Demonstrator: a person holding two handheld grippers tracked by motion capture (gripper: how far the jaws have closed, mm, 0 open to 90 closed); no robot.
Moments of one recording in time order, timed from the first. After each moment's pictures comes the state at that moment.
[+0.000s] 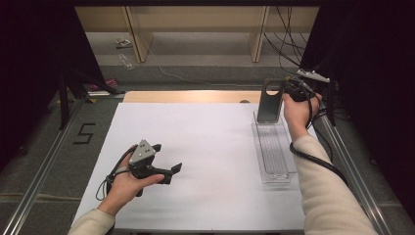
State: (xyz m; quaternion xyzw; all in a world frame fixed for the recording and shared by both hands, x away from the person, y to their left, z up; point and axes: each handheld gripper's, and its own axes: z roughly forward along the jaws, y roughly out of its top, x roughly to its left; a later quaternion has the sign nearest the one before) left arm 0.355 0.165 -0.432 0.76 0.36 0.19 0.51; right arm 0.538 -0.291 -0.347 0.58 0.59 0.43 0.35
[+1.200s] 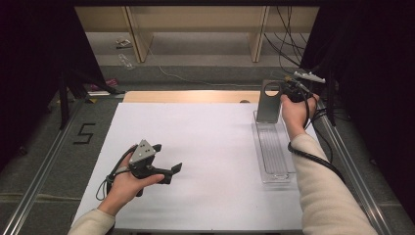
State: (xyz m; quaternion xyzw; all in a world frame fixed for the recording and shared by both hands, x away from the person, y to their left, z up) left arm 0.355 0.164 -0.432 0.76 0.36 0.19 0.51; right arm 0.547 -0.290 -0.358 0.59 0.60 0.41 0.35
